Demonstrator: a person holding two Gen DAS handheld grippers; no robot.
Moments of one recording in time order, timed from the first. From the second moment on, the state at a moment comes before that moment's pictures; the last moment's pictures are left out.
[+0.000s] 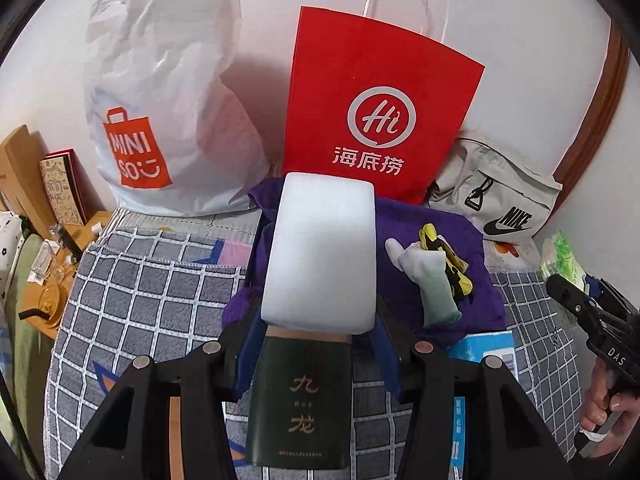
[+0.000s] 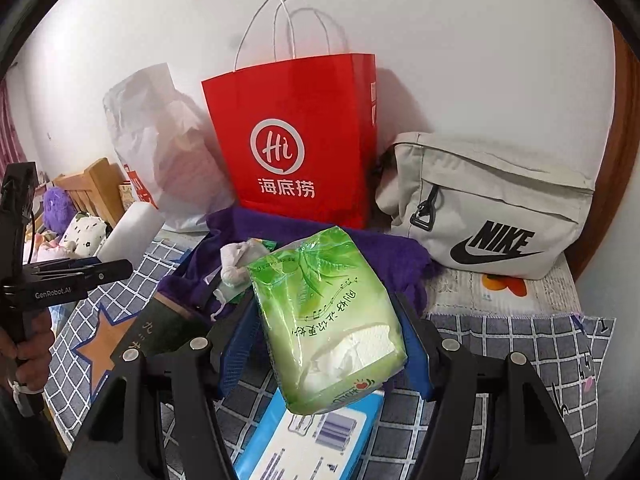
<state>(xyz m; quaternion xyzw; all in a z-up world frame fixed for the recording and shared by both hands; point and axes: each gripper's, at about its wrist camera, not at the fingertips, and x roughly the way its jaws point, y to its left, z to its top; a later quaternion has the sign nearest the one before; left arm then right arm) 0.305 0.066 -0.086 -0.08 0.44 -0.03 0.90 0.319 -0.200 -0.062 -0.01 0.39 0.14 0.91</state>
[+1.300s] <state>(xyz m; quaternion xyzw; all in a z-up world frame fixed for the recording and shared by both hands) 0.412 0.054 -0.173 -0.08 0.52 -0.05 0.85 0.430 -0.201 -0.163 0.00 0.48 0.15 0.87</state>
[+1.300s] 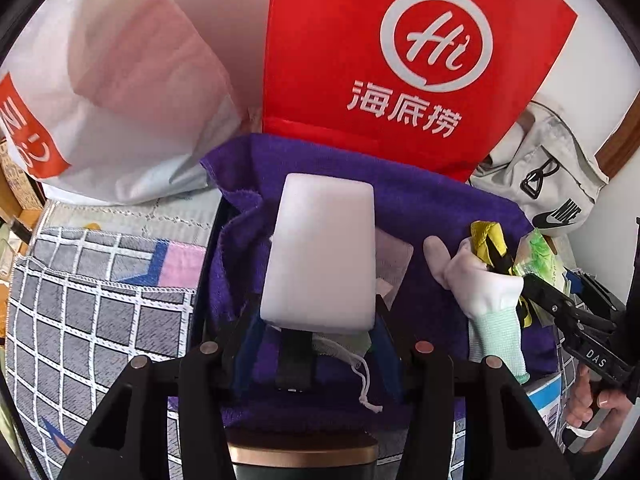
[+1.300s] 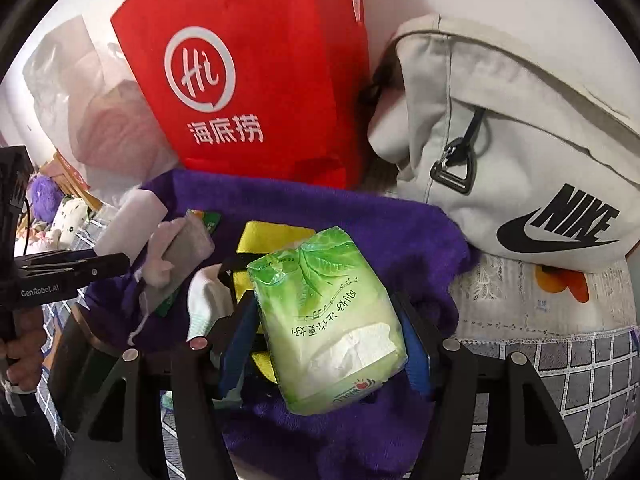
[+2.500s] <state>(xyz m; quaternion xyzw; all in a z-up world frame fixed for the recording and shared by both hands) 0.198 0.030 -0.033 -0.05 0.41 -0.04 0.91 0.220 -0.192 -0.029 0.00 0.38 0.11 0.92</state>
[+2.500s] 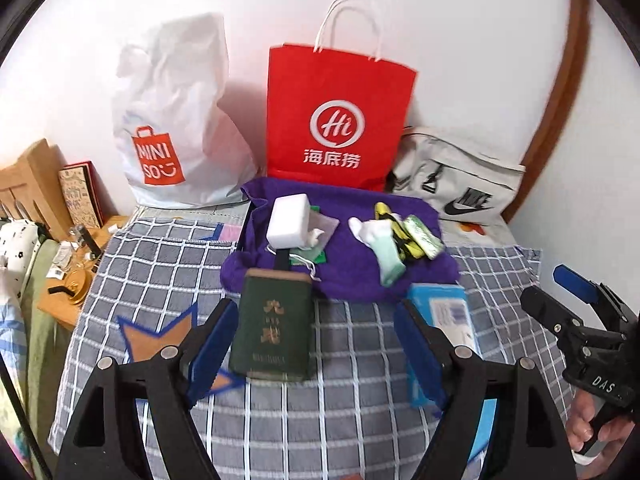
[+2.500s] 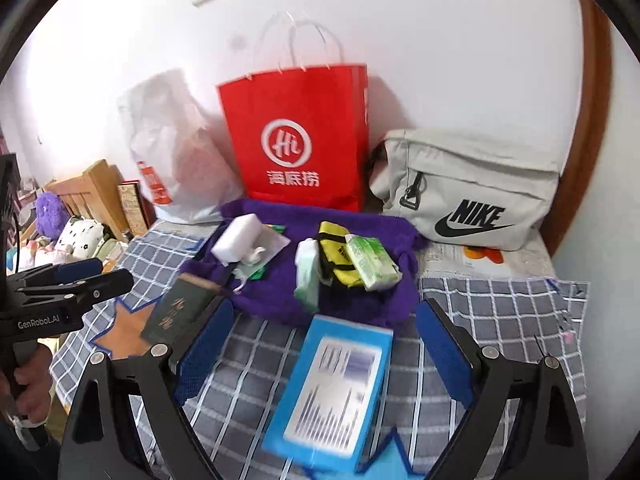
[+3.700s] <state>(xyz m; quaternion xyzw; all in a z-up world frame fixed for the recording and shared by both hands) 0.024 -0.006 -0.014 -0.02 0.34 -0.02 0.94 0.023 -0.214 -0.001 0.01 0.33 0.05 0.94</state>
